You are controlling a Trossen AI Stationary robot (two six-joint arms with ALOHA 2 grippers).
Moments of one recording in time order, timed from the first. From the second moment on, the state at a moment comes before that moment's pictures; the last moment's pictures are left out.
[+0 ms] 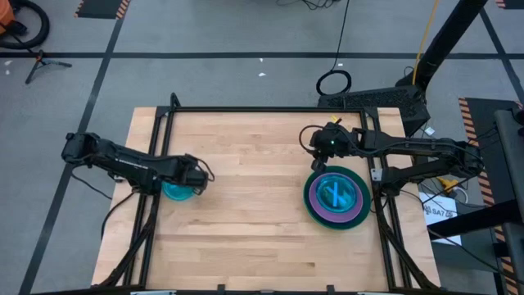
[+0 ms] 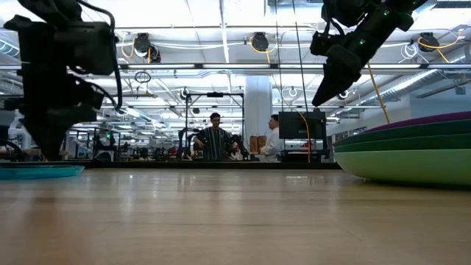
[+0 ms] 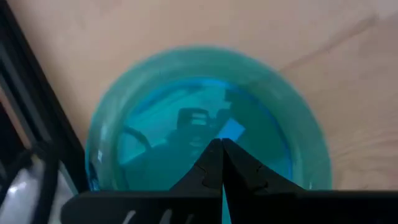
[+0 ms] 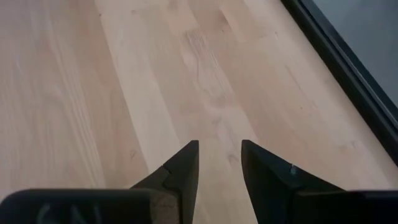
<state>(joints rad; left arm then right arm) -0.08 1.23 0.59 -0.99 -0.27 -1.15 -0.28 1.13 0.76 -0.47 0.13 0.04</state>
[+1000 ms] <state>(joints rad) -0.08 1.39 0.80 -0.39 -0.21 -0.55 -0.28 1.13 0.77 -0.45 0.13 -0.01</state>
